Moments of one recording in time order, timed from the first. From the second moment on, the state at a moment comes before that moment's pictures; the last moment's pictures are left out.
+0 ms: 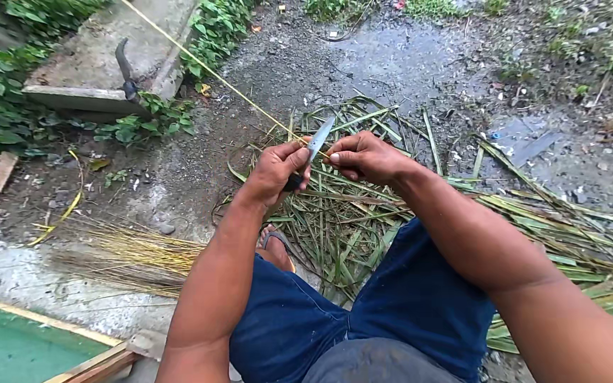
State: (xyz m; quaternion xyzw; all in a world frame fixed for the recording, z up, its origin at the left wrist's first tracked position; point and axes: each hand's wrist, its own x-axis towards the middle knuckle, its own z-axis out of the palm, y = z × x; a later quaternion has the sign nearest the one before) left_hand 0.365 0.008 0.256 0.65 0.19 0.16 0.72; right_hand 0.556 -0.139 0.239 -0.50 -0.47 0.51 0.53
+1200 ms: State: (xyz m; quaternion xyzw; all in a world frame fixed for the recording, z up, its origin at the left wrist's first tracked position) left_hand 0.366 0.003 0.256 0.66 0.20 0.19 0.70; right_hand 0.555 -0.144 0.242 -0.50 -0.47 0.50 0.53
